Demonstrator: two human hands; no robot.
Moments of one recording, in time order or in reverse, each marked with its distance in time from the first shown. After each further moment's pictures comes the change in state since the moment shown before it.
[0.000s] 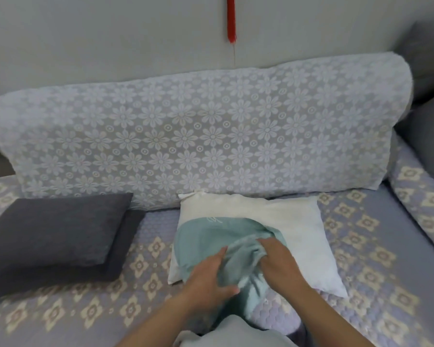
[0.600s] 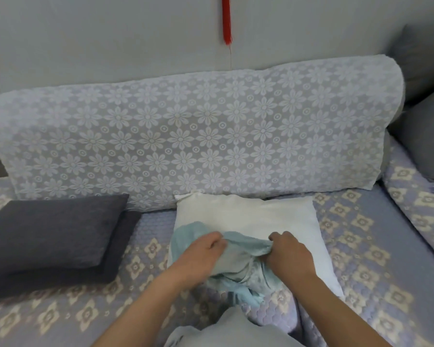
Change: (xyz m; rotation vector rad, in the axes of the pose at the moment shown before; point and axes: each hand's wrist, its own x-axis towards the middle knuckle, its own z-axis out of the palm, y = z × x) left_hand -0.019 0.084 -0.070 -0.190 0.086 0.007; right_hand 0.010 0.019 -0.019 -0.406 0.031 0.159
